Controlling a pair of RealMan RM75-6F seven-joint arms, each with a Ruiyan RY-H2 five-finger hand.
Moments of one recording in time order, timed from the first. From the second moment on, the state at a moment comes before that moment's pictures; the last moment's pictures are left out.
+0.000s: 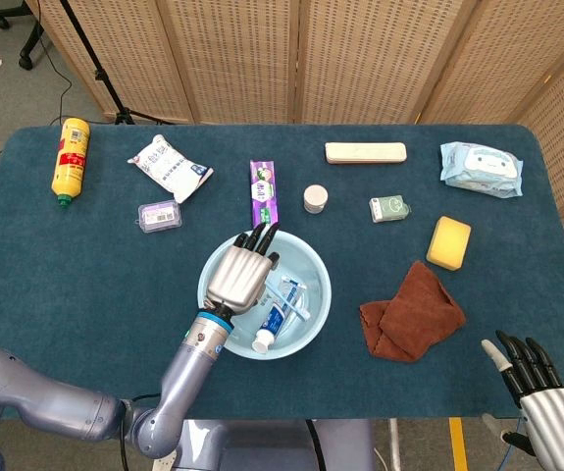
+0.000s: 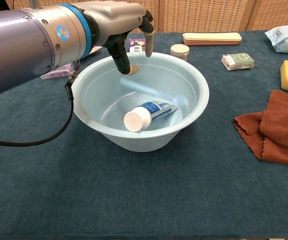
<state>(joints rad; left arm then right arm) -1.09 -1.66 -0.29 -1.91 0.59 1.37 1.01 -0.09 -1.04 -0.12 -1.67 -1.89 1.71 0.00</state>
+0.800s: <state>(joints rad) -0.97 -1.40 -0.25 -1.94 0.58 1.37 0.95 -0.09 -1.05 -0.12 -1.67 -1.89 1.69 -0.03</state>
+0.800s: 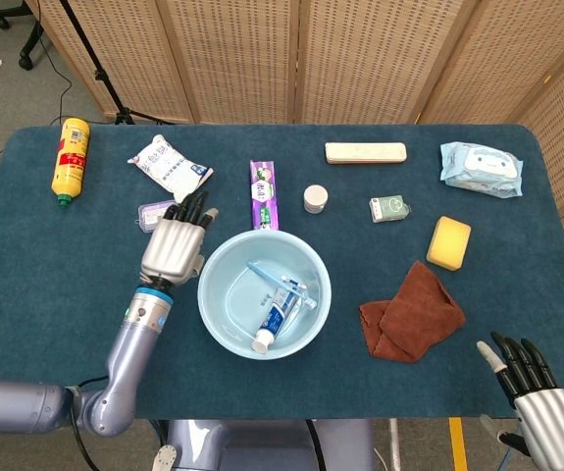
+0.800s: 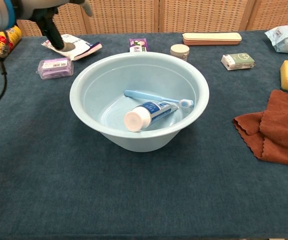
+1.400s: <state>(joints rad) -0.87 -1.30 -0.19 -1.79 0.55 1.25 0.80 -0.09 -1.06 -0.12 -1.67 -1.89 1.68 -0.06</state>
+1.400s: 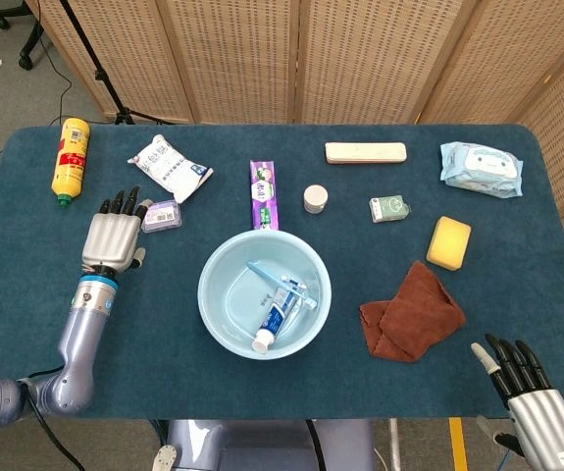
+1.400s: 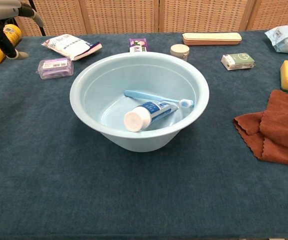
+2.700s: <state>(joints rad) -0.98 -1.53 -0.22 -1.24 0.42 0.97 0.82 -0.06 -1.11 -0.09 -1.64 -1.78 1.57 -0.10</state>
